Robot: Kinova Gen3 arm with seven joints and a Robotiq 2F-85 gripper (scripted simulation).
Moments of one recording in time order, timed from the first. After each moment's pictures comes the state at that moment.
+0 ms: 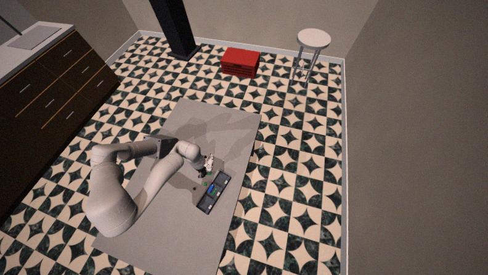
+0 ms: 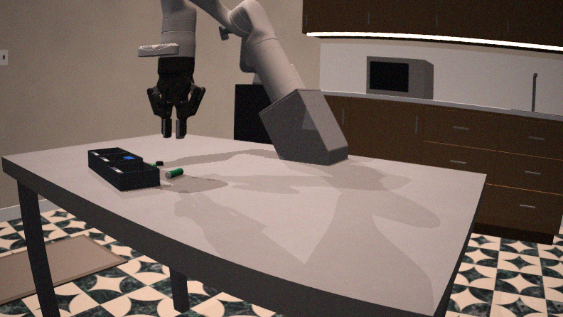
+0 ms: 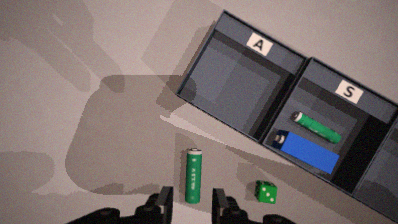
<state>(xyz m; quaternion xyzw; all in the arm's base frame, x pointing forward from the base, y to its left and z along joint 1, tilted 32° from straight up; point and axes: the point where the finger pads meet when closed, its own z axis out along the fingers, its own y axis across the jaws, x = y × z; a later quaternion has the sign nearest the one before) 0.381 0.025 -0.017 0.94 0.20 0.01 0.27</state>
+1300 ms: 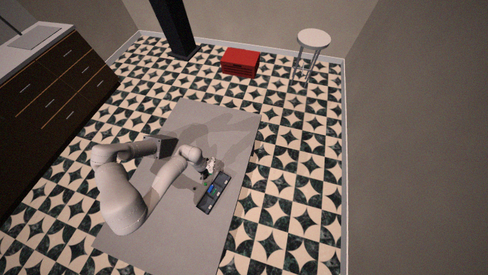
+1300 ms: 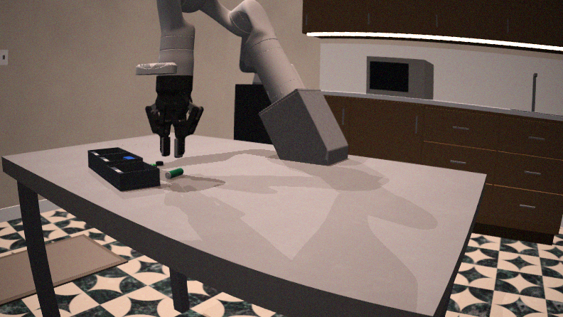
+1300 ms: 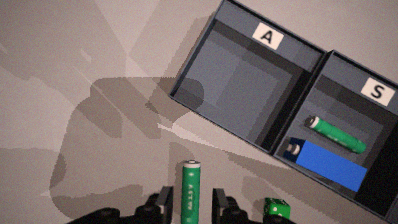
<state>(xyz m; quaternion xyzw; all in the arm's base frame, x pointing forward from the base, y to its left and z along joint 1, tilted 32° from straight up) 0.389 0.006 -0.047 0.94 0.20 0.02 0.27</state>
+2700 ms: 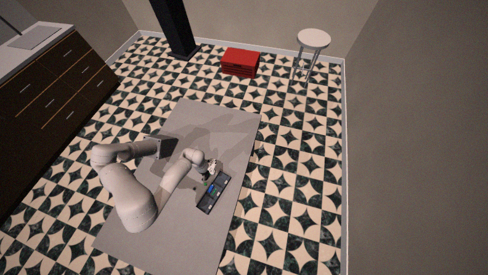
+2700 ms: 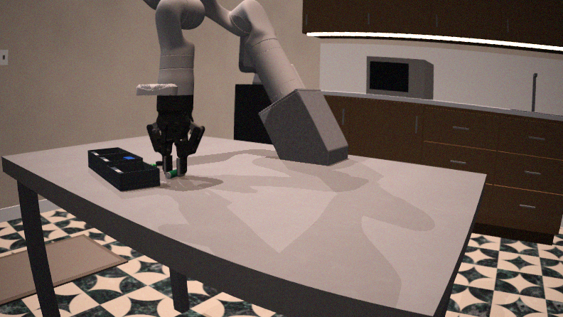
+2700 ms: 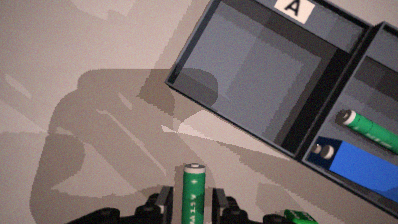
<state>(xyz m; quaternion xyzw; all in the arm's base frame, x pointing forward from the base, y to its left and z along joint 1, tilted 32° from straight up) 0.389 -0.013 -0.080 0.94 0.20 0.01 0.27</state>
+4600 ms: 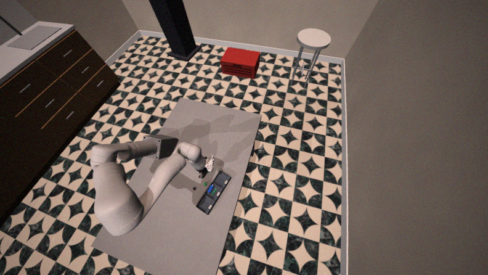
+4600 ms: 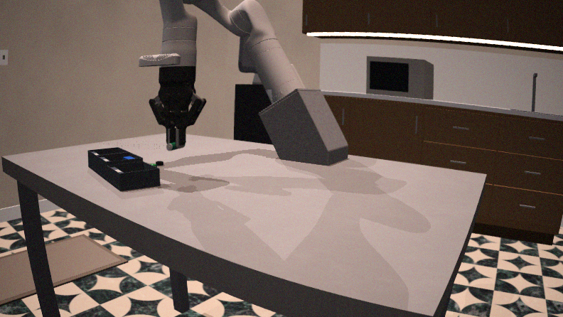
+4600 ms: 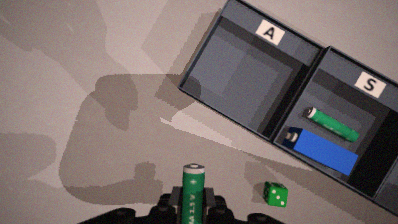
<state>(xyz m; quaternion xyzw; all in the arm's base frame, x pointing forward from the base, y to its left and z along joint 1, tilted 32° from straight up) 0.379 0.016 -0.034 0.94 0.20 0.00 0.27</state>
